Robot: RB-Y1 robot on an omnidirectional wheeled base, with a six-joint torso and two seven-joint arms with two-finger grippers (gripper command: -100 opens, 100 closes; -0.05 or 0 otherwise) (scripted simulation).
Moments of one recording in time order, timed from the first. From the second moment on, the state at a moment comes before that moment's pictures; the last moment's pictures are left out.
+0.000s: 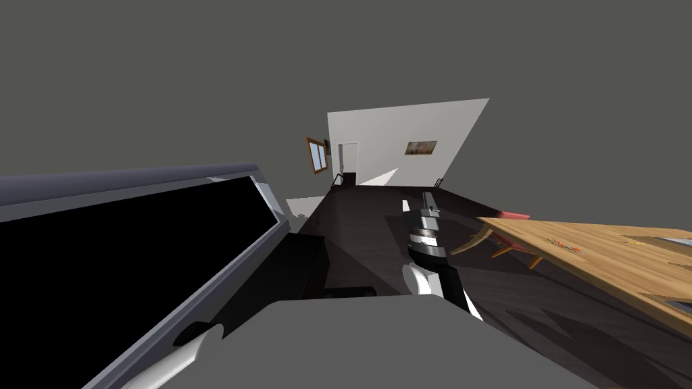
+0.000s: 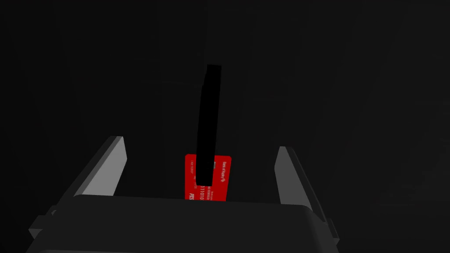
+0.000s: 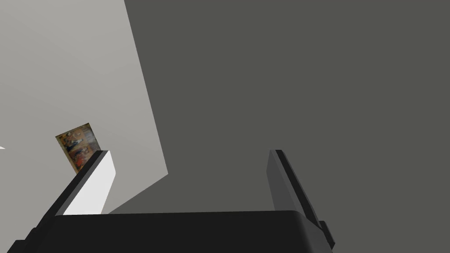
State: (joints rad) left arm 0.60 0.40 0.32 -1.61 0.60 1.24 -0.65; right arm 0.48 0.03 0.03 -2.32 -0.07 -0.44 -0.02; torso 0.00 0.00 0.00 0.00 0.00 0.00
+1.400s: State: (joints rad) left arm 0.59 0.39 0.31 -1.58 0.59 1.21 -0.65; right arm 0.48 0.03 0.03 -2.32 -0.07 -0.44 -0.02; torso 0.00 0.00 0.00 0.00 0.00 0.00
